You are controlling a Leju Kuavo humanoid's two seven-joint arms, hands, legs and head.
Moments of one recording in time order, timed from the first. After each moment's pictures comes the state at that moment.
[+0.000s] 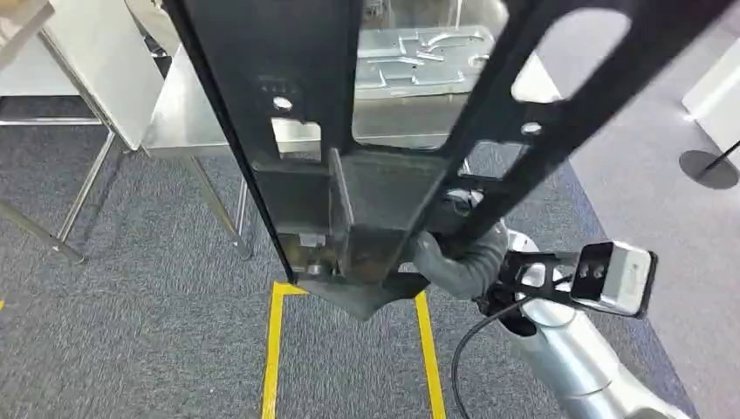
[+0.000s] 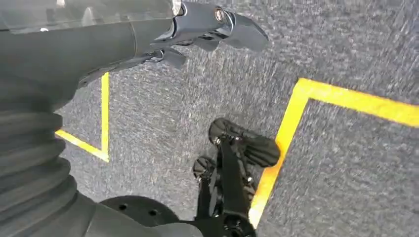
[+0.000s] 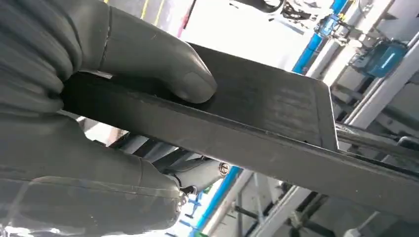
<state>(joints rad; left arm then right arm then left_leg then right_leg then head) -0.07 0.11 -0.97 -0.13 1.57 0.16 -0.35 -0.59 -0.19 0.60 -1.84 -0.33 0.22 -0.63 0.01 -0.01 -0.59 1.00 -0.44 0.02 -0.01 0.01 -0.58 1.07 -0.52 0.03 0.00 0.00</state>
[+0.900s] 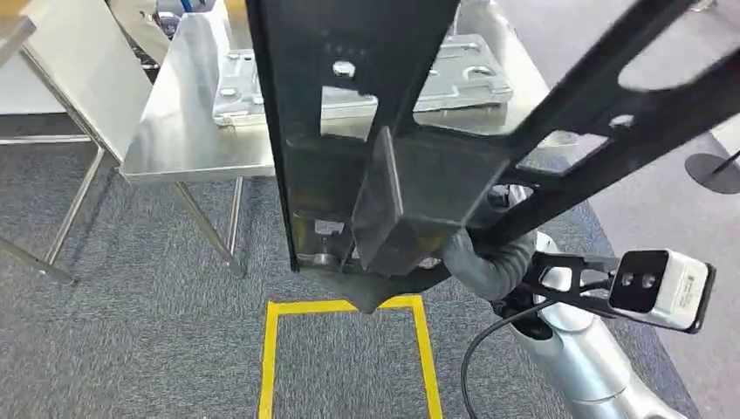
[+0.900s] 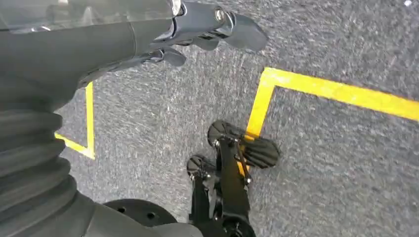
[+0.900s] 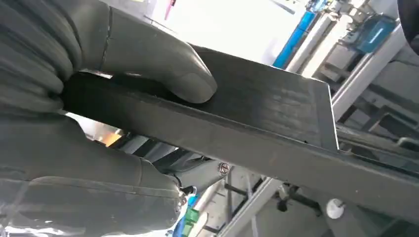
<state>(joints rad) -0.07 0.13 -0.98 -0.13 1.57 0.16 -0.35 -0.57 -0.19 0.55 -1.91 -0.34 0.20 -0.62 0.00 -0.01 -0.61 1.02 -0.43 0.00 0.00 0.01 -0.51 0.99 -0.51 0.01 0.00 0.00</state>
